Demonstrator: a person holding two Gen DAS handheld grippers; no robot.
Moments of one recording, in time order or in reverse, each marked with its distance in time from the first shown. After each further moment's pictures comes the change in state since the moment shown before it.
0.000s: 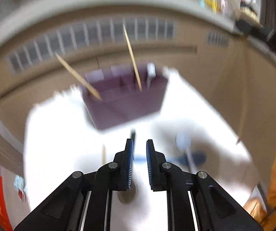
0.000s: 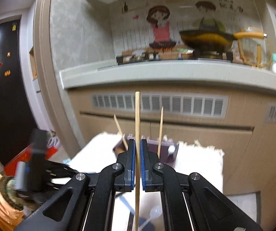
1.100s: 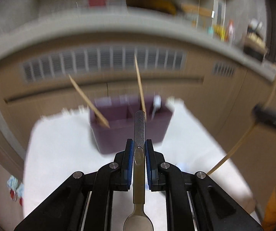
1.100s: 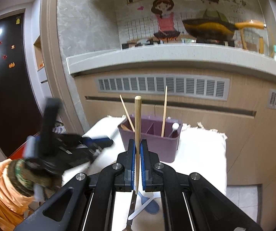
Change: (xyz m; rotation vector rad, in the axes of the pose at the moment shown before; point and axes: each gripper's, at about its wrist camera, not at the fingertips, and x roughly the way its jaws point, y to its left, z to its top) left arm -0.054 -0.015 0.011 -0.109 -0.298 0.051; right arm -0.025 0.006 -0.032 -0.020 0.032 0.021
